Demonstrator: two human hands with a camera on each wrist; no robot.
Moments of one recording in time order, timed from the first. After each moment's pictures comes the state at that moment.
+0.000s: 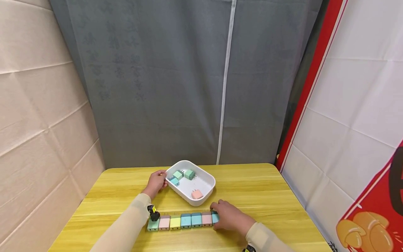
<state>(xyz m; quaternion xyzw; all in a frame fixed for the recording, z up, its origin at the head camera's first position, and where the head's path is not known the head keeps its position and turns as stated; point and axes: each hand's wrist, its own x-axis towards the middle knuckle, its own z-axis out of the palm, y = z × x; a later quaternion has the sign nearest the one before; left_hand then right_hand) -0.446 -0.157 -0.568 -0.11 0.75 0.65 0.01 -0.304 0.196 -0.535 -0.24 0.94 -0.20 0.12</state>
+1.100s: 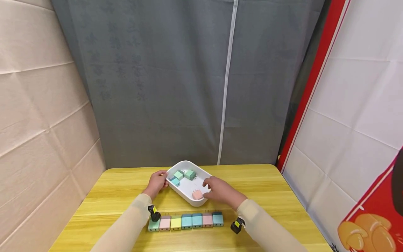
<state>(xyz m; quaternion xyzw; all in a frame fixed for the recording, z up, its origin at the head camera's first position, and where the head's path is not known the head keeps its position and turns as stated) -0.448 -0.158 -0.567 -0.11 0.74 0.66 0.02 -0.365 0.161 -0.487 -0.25 0.94 -0.24 0.06</state>
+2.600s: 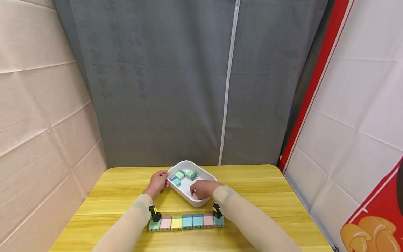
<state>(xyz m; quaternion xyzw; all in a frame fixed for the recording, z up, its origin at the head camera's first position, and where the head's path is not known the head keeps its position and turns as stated) -0.446 -0.155 -0.568 -0.11 0.75 0.65 0.00 -0.420 0.101 -0.513 -0.34 0.93 -0.03 0.16</state>
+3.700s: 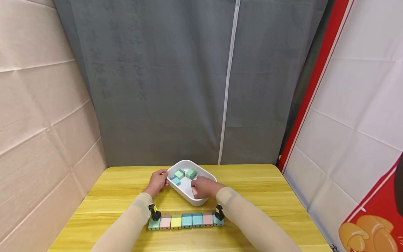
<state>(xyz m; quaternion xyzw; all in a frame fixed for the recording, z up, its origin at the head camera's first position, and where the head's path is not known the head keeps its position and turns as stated) -0.446 -0.157 -0.567 -0.11 0.75 0.66 0.01 -0.427 0.106 -0.527 -0.32 0.94 -0.06 0.10</state>
